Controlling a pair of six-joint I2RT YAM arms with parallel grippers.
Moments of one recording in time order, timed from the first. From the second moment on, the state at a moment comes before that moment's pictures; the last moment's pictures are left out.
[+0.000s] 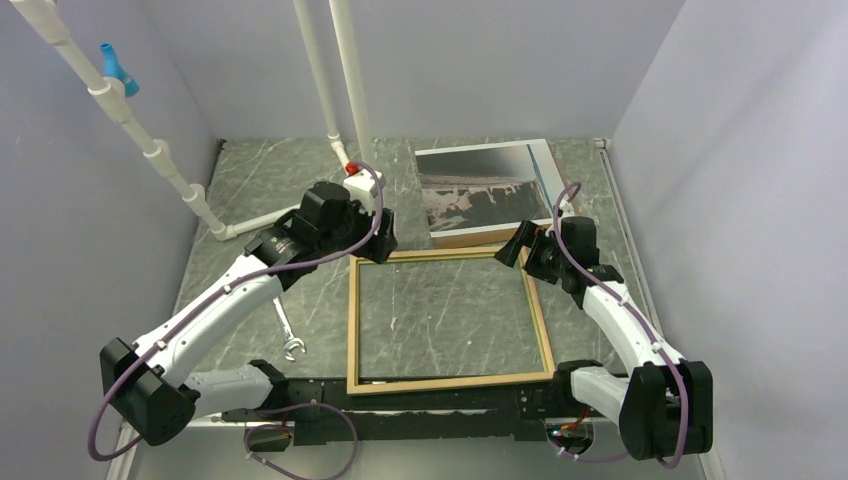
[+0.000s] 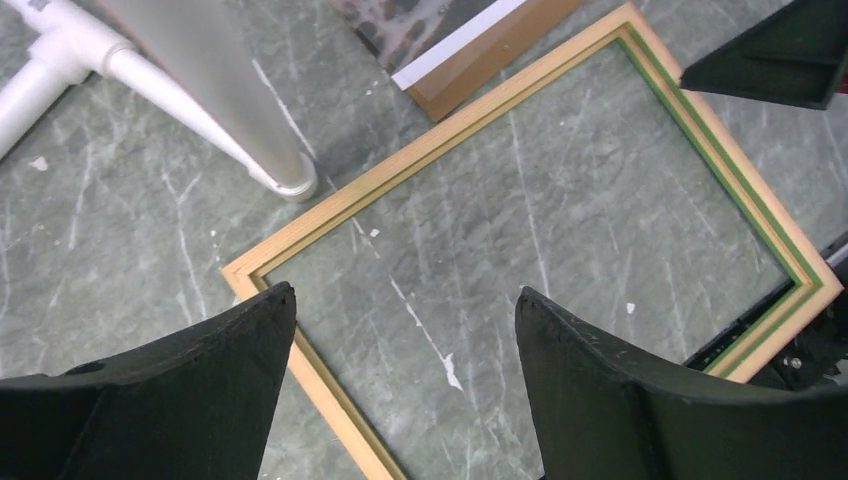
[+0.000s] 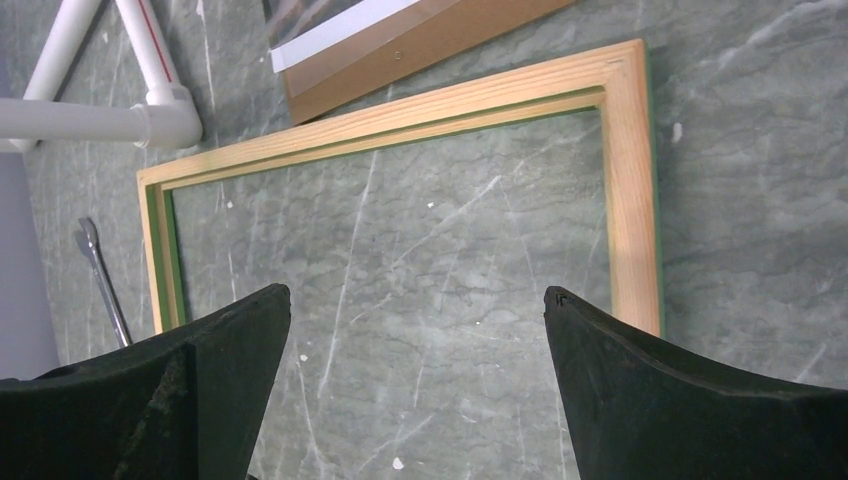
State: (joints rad) left arm -0.63 1.17 1.11 -0.50 0.02 -0.20; right arm 0.08 1.07 0.60 -0.25 -0.32 0.51
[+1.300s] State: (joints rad) left arm -0.31 0.97 1.05 -0.59 0.17 -0.24; right arm 0.69 1.41 1.10 -0.23 -0.21 0.50
